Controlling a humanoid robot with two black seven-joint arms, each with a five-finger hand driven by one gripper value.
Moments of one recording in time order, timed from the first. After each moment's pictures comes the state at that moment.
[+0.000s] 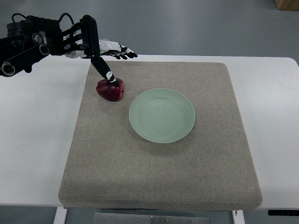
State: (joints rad) left arm -1.33 0.48 -0.05 -0.80 1.08 -0.47 -0.25; right arm -0.02 0.00 -0.08 0.13 0.11 0.18 0.27
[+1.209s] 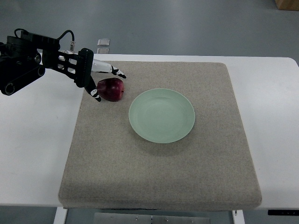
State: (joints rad) left arm -1.29 0.48 0.04 -0.74 1.40 -0.37 -0.46; right arm -0.02 0.00 -0.08 0.13 0.11 0.18 0.27
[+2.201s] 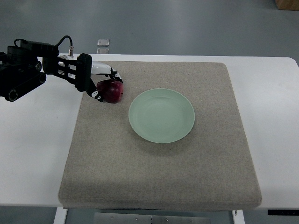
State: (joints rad) left arm -1.24 0.46 0.04 -0.71 1.39 -0.28 -0.47; right arm -0.02 0.00 -0.08 0.13 0.11 0.18 0.27
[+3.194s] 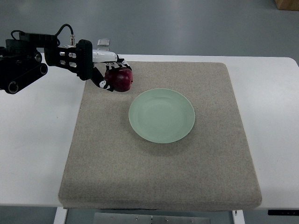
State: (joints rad) left arm -1.26 0.46 -0.06 -0.73 1.32 -0.28 -0.49; right arm -0.02 0.00 -0.08 0.13 0.11 0.18 0.27
